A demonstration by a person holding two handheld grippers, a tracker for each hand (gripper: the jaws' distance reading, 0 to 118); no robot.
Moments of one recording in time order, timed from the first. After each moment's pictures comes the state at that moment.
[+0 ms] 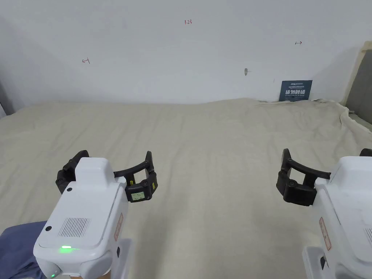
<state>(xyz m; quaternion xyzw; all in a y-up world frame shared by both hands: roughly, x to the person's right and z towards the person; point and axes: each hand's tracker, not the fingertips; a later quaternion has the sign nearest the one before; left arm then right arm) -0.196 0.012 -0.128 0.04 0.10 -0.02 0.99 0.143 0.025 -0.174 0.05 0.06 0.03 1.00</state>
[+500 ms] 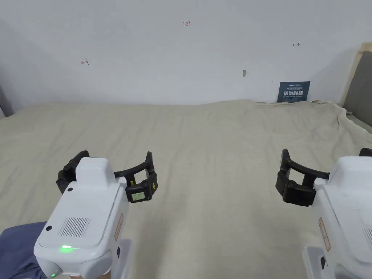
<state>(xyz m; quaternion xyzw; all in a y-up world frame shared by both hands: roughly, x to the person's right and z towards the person) -0.194 0.013 -0.127 0.04 0.09 -0.02 0.99 0.144 0.027 -0.169 0.06 0.06 0.03 1.00</state>
